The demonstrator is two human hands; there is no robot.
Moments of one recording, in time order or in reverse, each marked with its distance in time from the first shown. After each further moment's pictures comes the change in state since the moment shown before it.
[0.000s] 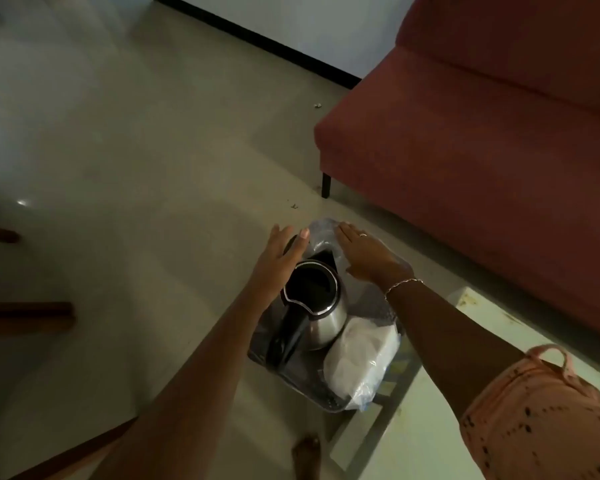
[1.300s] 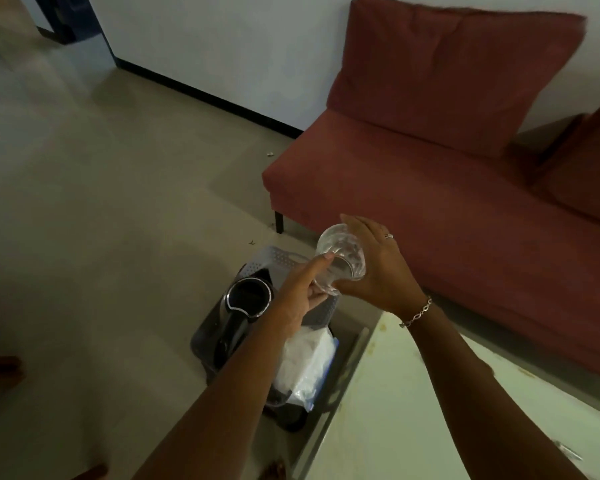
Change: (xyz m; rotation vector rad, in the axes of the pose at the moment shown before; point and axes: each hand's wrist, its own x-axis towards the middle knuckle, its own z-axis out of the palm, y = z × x) left_hand -0.093 0.114 0.094 -0.659 -0.299 -0.171; right_hand -0.214 -0.005 -0.152 0.520 0.556 0.130
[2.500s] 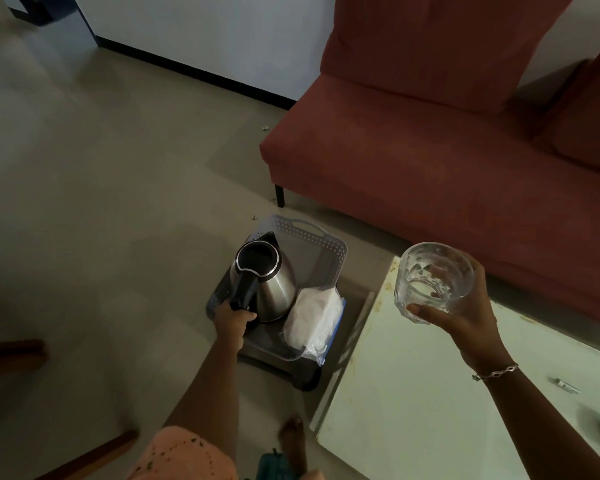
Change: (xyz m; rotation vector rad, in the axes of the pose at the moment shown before) left_hand 0.007 -0.130 -0.162 0.381 0.658 -0.074; right_hand -0.150 0.035 0.001 0.629 0.291 0.415
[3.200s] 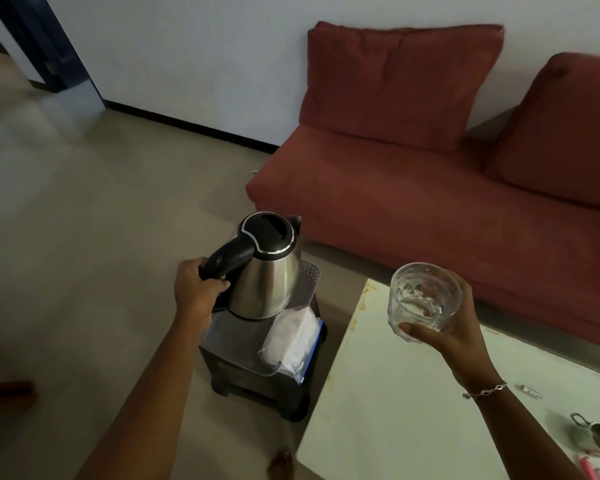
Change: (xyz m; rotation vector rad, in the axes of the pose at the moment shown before) left_hand -0.131 0.138 -0.030 0.038 0.120 0.508; right_hand -0.048 -0.025 -0.066 0.057 0.039 -0.066
